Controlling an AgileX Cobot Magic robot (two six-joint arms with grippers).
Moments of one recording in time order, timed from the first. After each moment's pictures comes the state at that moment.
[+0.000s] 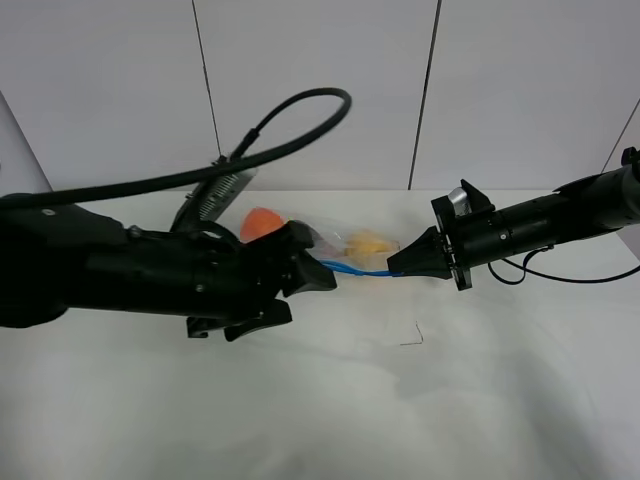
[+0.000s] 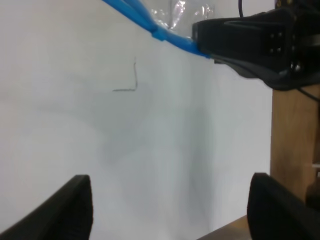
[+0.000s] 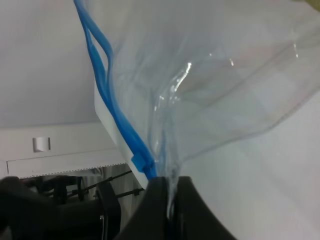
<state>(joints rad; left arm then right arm) -0.72 1.47 -0.75 -1.40 0.10 0.39 -0.02 2.07 -1.14 1.31 1.20 -0.96</state>
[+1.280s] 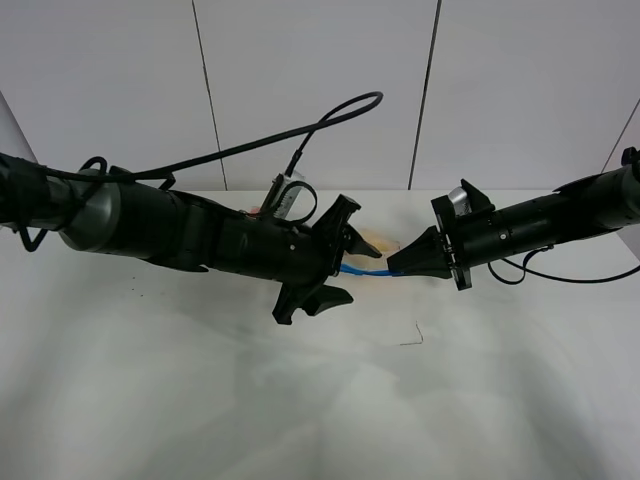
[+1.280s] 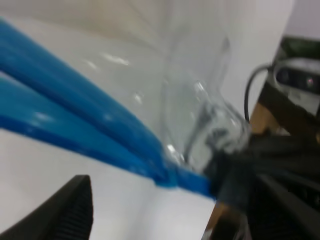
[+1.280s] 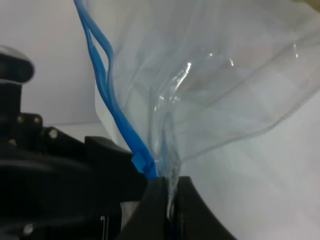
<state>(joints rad) -0.64 1.89 -1.04 -1.73 0.22 0.39 -0.02 2.07 -1.14 1.31 1.20 -0.96</state>
